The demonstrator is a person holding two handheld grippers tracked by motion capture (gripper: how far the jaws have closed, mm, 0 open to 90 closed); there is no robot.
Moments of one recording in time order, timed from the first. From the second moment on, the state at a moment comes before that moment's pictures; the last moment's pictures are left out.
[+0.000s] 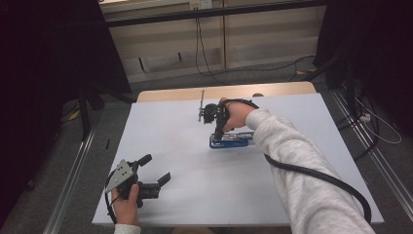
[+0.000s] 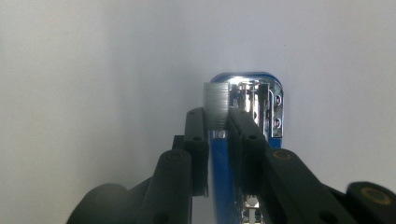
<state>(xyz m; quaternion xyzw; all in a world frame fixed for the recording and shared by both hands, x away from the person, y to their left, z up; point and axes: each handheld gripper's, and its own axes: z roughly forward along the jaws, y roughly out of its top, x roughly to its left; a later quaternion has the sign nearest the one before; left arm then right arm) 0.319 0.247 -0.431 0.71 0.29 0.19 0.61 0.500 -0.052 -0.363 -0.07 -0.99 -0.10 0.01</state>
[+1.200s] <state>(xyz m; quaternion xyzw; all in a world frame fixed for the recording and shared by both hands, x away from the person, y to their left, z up) 0.319 0.244 -0.431 0.71 0.29 0.19 0.61 0.518 -0.050 -0.362 -0.08 -0.99 -0.10 0.00</state>
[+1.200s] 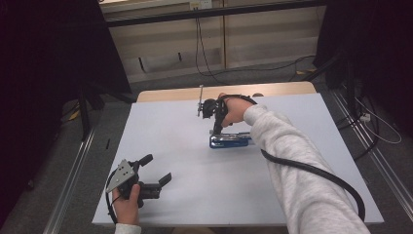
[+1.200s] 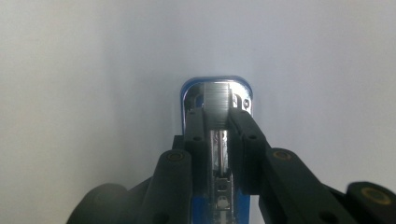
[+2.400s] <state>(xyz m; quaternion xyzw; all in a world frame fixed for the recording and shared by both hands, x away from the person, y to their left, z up) 0.320 0.243 -0.431 0.71 0.29 0.19 0.61 0.523 -0.054 -0.379 -0.07 -0.99 -0.09 0.00</state>
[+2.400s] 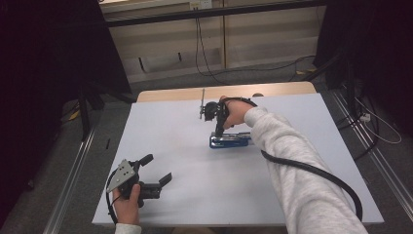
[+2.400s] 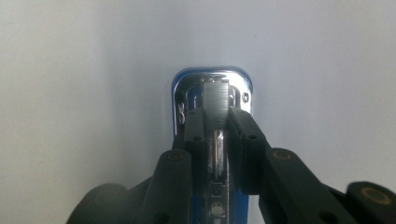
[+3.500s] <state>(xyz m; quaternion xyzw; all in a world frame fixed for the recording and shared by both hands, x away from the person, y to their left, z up) 0.320 0.242 -0.432 0.72 0.29 0.19 0.61 0.523 -0.054 -0.387 -0.07 -0.99 -0.09 0.00</state>
